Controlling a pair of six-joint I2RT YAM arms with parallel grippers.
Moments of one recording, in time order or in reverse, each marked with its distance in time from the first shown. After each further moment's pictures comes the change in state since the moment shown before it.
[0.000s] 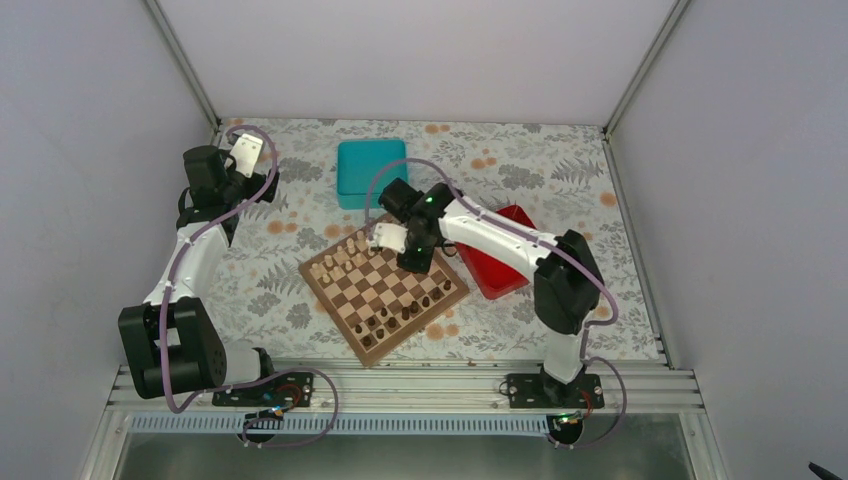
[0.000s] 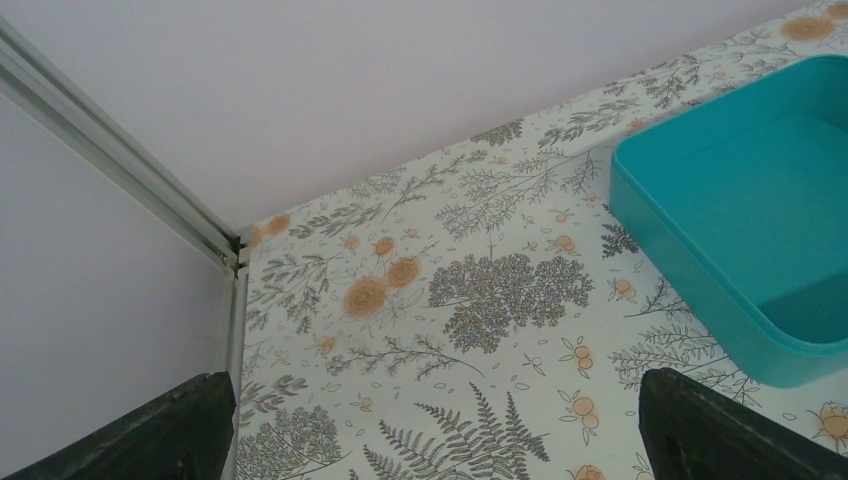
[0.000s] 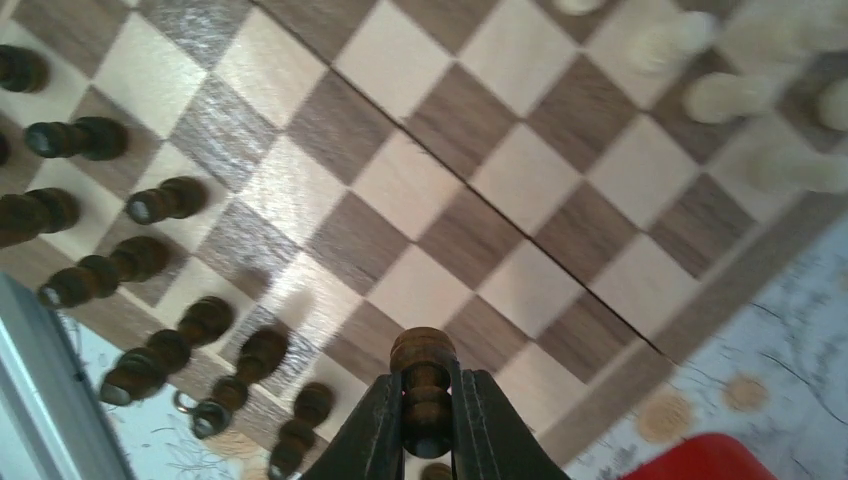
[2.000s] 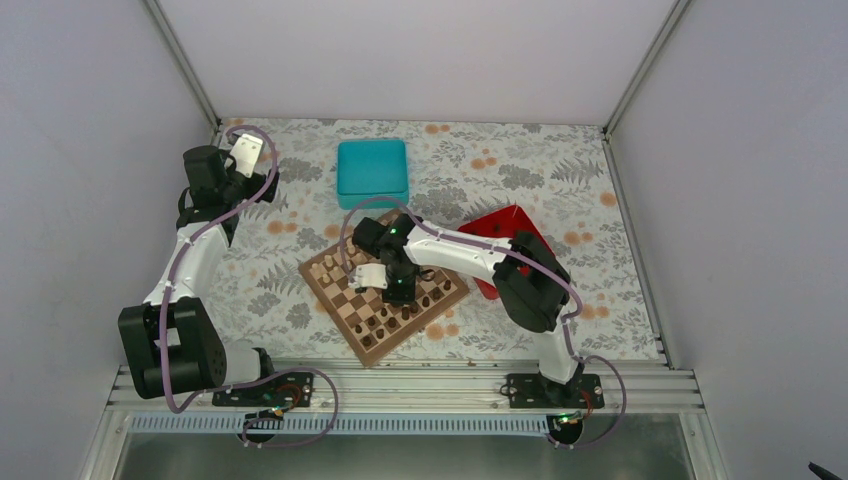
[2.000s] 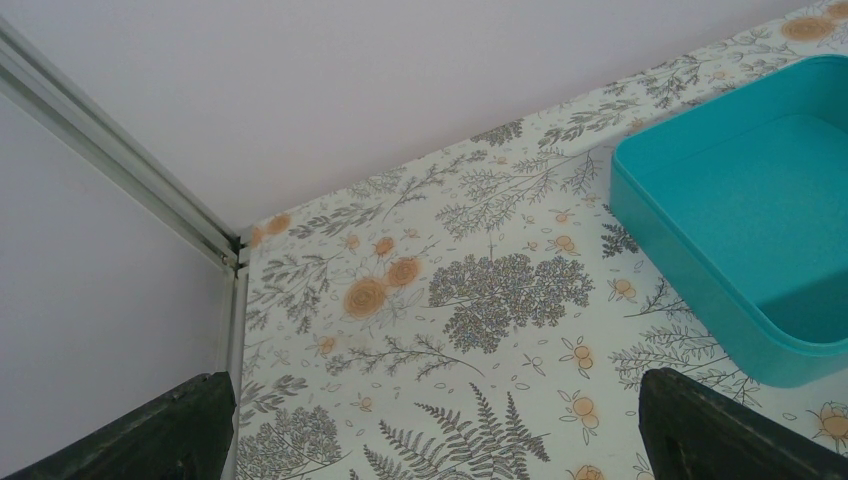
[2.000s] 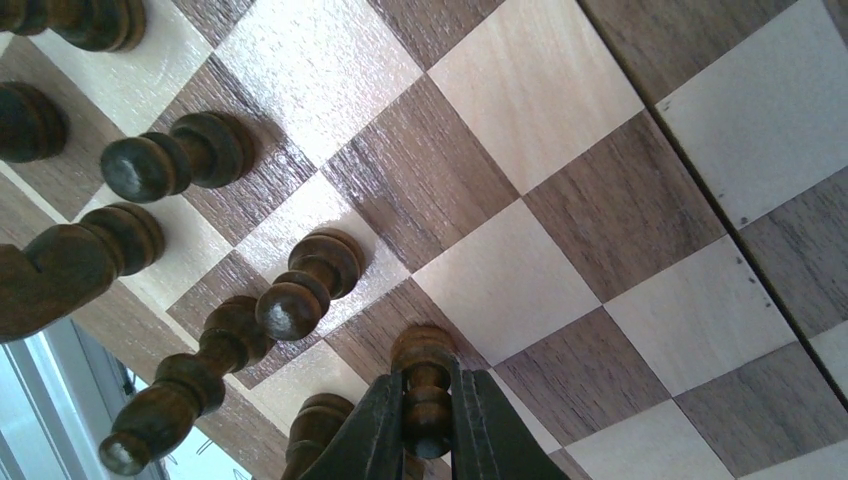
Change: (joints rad) left arm 0.000 0.000 0.000 0.000 0.000 0.000; right arm 0.167 0.165 -0.026 0.006 -0.051 -0.038
